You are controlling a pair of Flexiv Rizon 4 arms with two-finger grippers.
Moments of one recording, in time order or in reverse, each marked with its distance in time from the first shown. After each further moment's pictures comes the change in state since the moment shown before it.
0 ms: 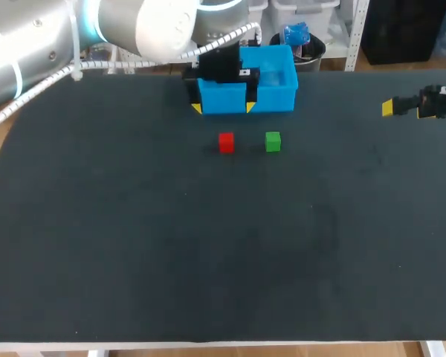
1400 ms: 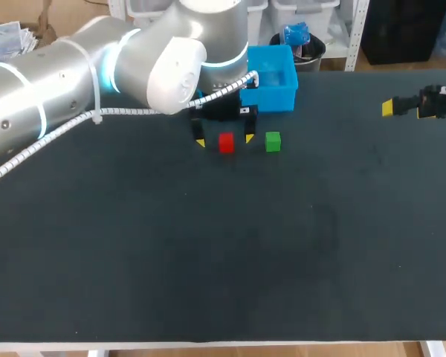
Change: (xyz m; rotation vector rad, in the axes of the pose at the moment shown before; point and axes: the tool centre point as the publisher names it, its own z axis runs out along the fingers) left arm 0.011 0.002 0.093 -0.006 0.002 -0.093; right arm 0.000 0.000 0.000 0.000 0.000 0.000
